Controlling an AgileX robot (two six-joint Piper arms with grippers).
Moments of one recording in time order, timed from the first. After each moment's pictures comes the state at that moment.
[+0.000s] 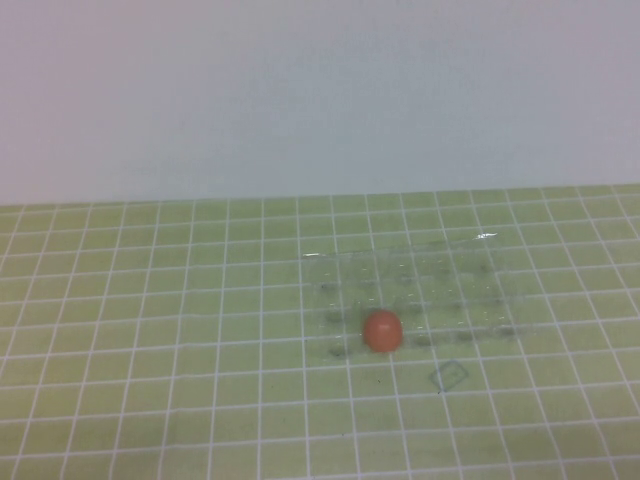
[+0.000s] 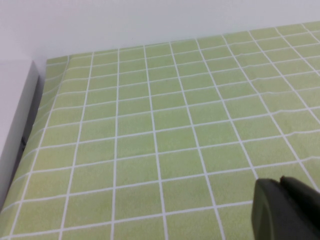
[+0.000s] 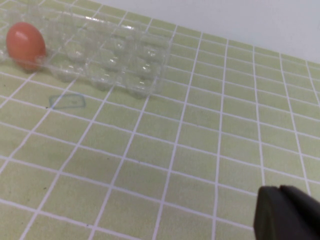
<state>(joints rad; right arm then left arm) 0.08 -0.01 0.03 0.25 0.46 -0.45 0.00 -0.03 0.03 -0.08 0.34 0.17</state>
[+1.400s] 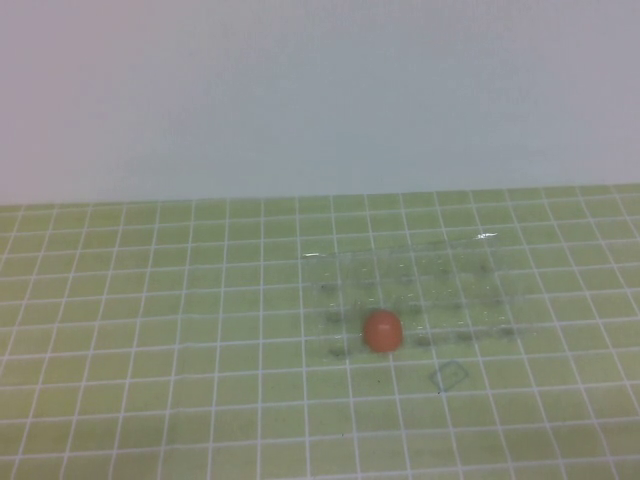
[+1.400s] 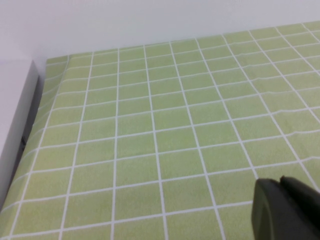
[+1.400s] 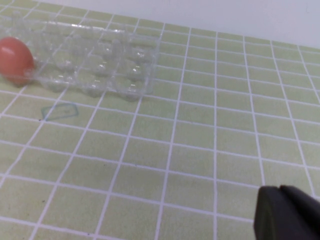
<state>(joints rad) 0.08 -0.01 0.03 0.18 0.46 -0.30 0.00 -0.03 0.03 -0.08 0.34 0.17</state>
